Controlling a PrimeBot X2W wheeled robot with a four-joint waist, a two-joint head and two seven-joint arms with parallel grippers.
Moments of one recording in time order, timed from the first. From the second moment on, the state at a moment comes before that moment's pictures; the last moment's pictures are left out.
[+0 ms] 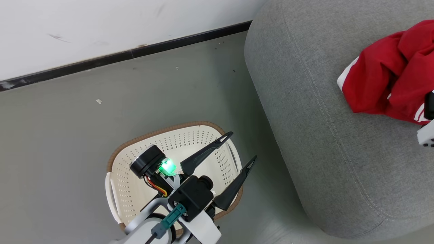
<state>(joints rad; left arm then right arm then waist) -0.36 0.16 -0.65 -0.16 -0.14 -0.04 -0.05 -0.55 -0.27 -0.23 0.57 0.07 0.13 -0.25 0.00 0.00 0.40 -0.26</state>
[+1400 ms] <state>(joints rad) -0.14 0.19 -0.27 0.04 -0.31 0.17 -0.23 -0.34 -0.12 -0.02 0.18 0.03 0.13 -0.25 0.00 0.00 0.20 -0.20</state>
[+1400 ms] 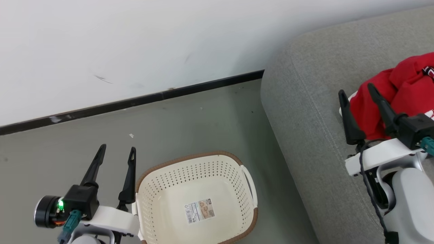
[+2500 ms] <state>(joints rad) 0.04 0.16 -0.17 0.09 -0.34 0.20 -0.25 -0.01 -0.04 -0.03 0.13 -0.01 0.13 -0.25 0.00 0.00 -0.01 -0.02</state>
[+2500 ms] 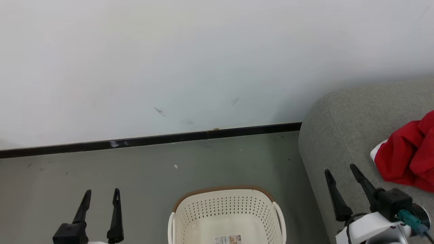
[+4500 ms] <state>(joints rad) 0.11 0.16 -0.16 0.08 -0.31 0.19 -0.25 0.16 -0.04 -0.01 -0.02 0.07 0.13 -0.25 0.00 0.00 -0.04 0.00</state>
